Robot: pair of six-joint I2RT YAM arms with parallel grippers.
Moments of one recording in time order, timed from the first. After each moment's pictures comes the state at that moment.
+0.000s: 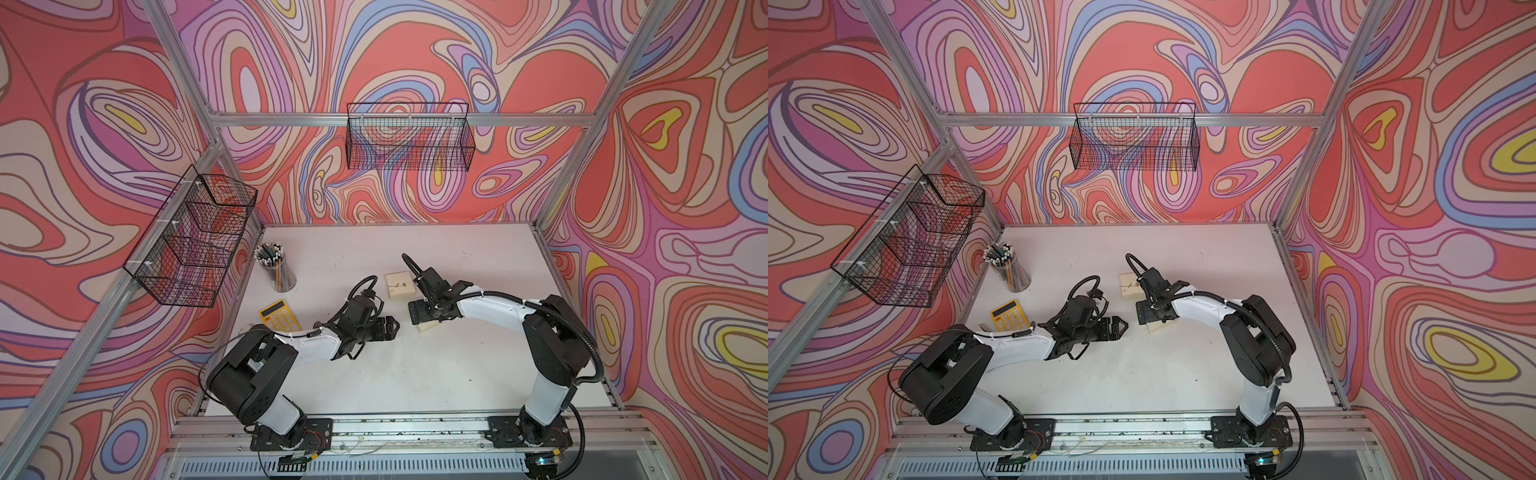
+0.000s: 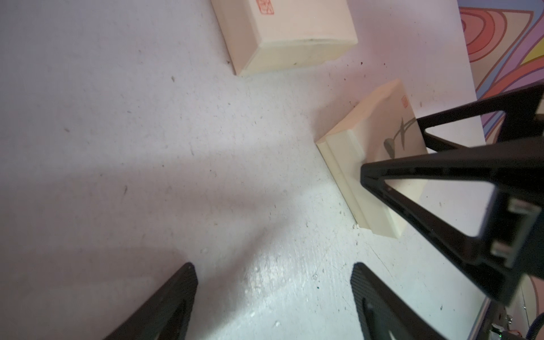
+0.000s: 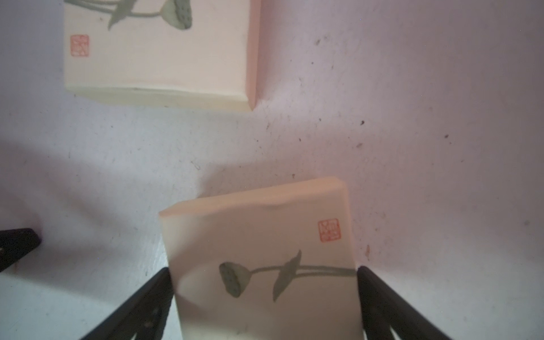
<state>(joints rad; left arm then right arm) -0.61 1.54 0.58 0.18 0.20 -0.65 0.66 1.81 1.16 -0.52 0.10 0.39</state>
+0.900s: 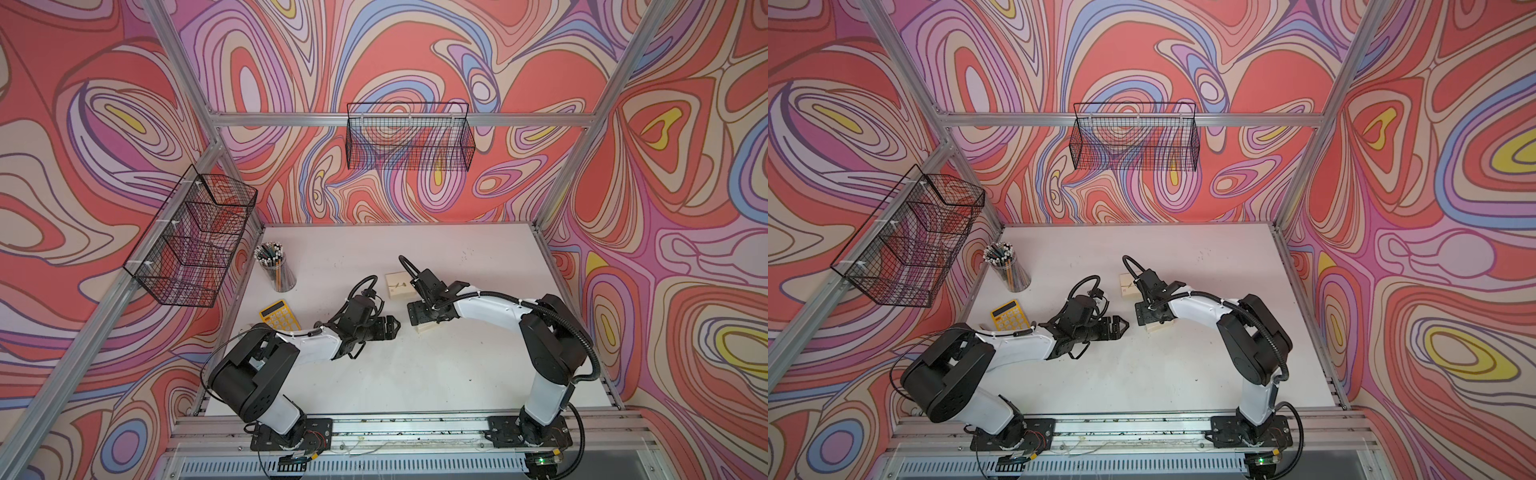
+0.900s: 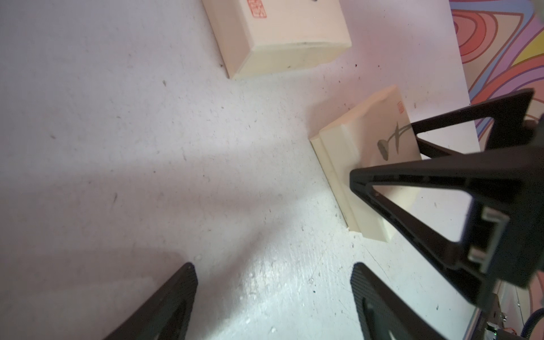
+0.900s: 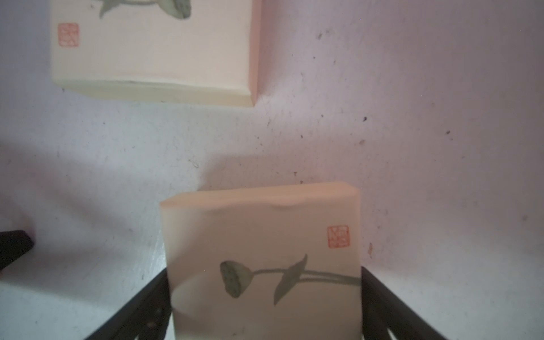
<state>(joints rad) -0.61 1.55 0.58 0.21 0.21 -0.66 0.68 1.82 1.18 -0.54 0.13 0.40</state>
